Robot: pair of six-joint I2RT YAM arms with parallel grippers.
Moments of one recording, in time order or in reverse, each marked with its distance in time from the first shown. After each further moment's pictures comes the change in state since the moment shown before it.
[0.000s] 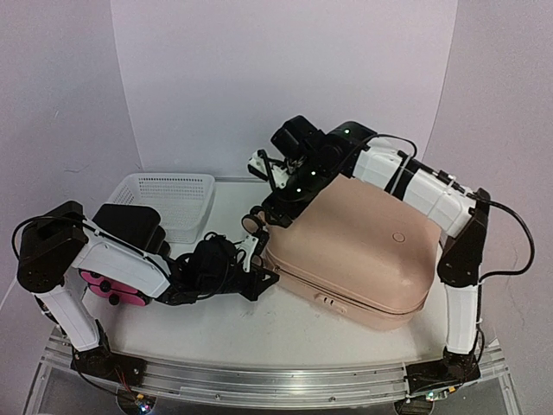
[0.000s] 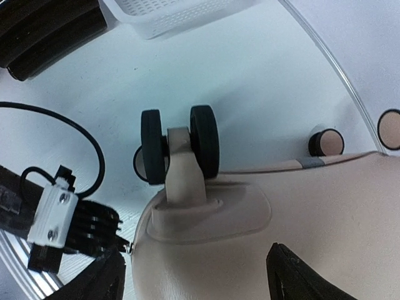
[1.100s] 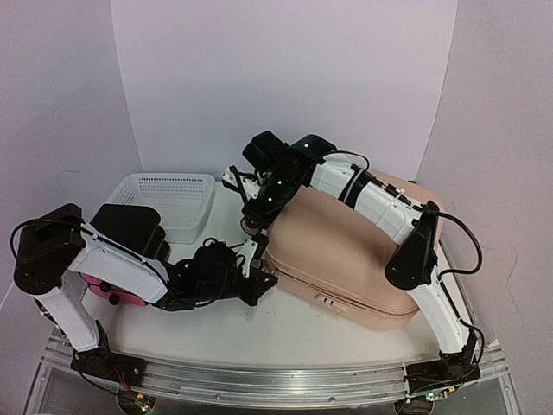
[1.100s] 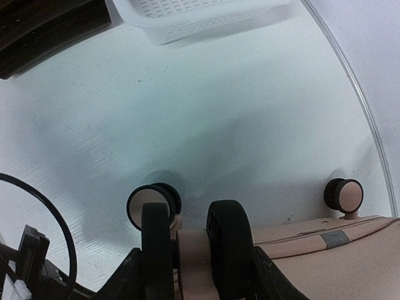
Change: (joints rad) left arm -0.050 -0.005 -0.023 0.018 -0.086 0.025; right arm 0.018 0.374 0.432 -0.090 -0.022 -0.116
